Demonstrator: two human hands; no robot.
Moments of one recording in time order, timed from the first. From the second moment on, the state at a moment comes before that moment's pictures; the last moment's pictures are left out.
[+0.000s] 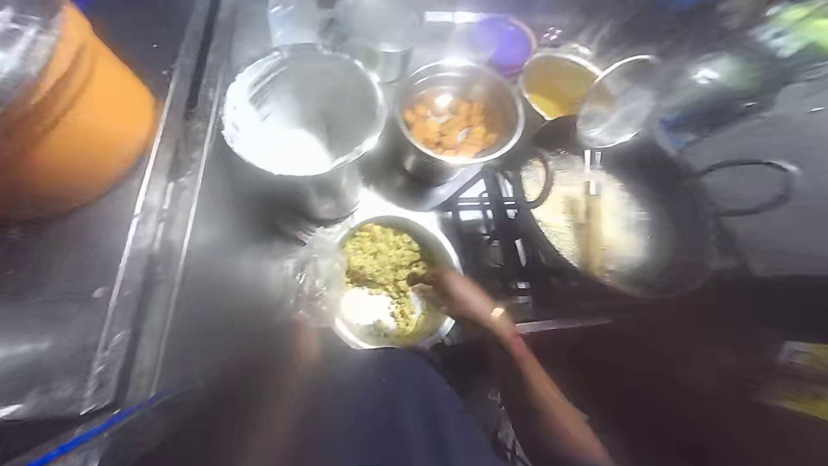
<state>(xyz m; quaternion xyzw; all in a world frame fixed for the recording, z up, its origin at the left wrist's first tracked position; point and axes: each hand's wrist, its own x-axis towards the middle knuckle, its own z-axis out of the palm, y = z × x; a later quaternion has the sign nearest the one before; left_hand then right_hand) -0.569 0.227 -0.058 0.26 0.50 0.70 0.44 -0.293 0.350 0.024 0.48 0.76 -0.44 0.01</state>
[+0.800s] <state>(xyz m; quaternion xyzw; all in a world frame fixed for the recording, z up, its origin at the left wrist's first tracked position) -0.569 0.213 -0.054 0.23 0.47 0.72 0.46 -0.374 0.350 -0.130 0.29 0.66 -0.61 0.33</state>
